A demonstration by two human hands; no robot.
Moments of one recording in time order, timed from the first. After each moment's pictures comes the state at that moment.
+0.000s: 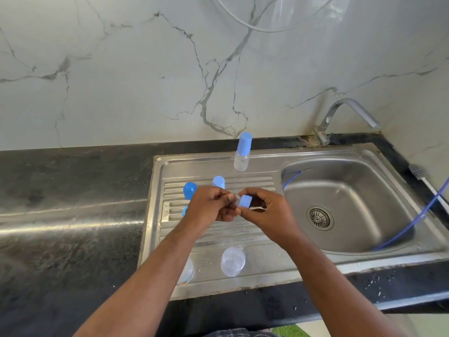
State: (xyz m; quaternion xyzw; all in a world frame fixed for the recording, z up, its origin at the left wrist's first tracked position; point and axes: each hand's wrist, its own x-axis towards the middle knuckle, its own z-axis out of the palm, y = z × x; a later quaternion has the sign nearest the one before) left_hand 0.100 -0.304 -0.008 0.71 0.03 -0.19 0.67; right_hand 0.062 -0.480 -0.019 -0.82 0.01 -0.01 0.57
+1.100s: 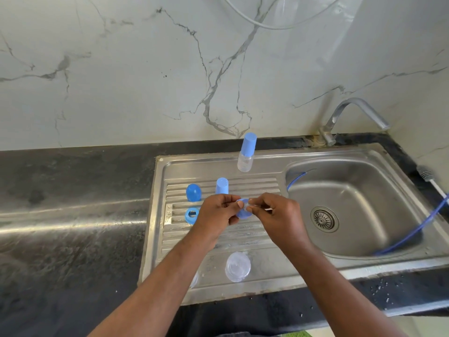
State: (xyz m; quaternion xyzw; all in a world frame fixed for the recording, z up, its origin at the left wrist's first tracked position) left_hand 0.100 -0.313 -0.032 0.67 0.08 -0.19 0.71; right_hand 0.068 -0.481 -0.028 -0.88 -0.01 -0.13 0.46
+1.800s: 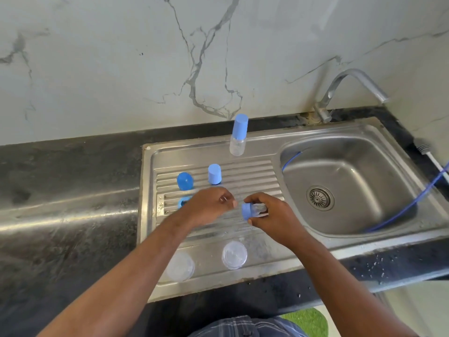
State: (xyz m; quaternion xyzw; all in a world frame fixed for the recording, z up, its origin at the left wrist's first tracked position) left_hand 0.134 -0.298 -0.049 0.88 -0.10 -0.30 0.35; right_hand 0.060 -0.500 -0.059 -0.89 0.05 0.09 0.44
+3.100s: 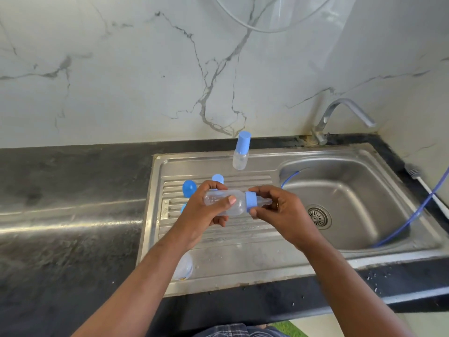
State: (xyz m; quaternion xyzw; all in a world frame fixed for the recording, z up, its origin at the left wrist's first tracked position) left_hand 0.073 -0.289 -0.005 0.63 0.01 -0.20 0.75; right_hand 0.042 -0.503 0.003 -0.79 -0.01 0.03 0.61
